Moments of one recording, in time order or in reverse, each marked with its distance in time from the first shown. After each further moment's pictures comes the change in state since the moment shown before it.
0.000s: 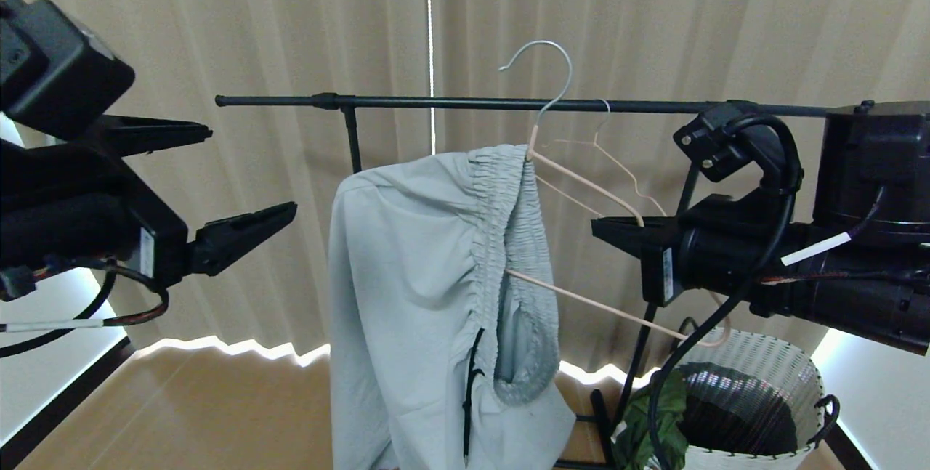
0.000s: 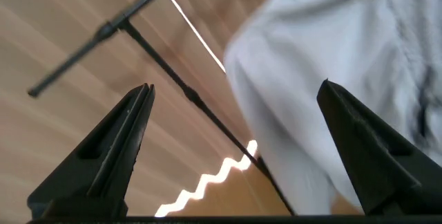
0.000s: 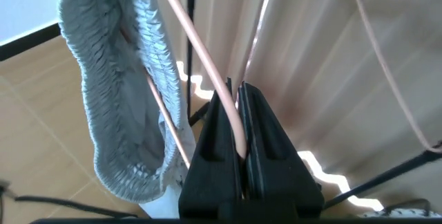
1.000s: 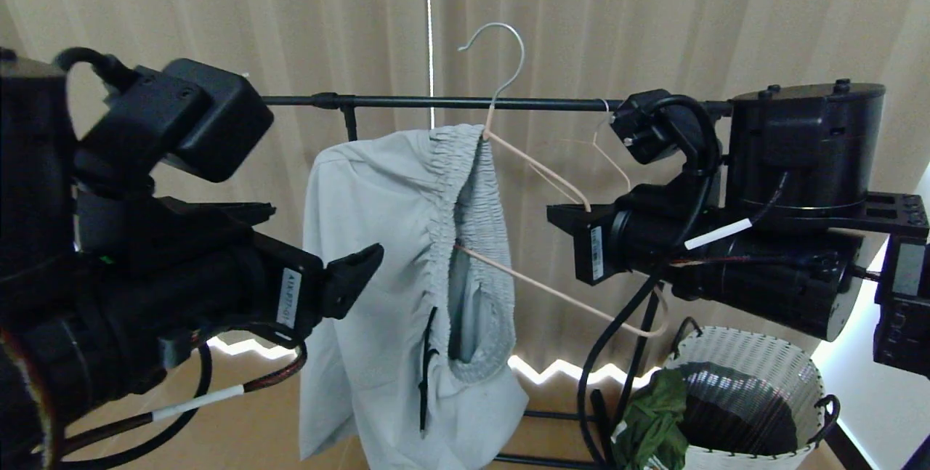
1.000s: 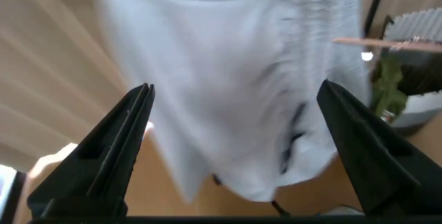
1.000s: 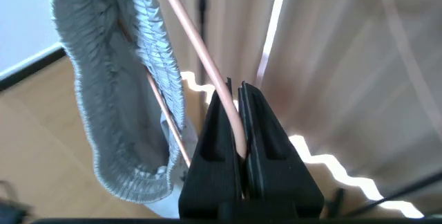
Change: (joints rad) left arm -0.481 0.096 -0.049 0.146 0.629 -0.494; right arm 0.116 0.116 -0.135 -0.001 -0.157 0.090
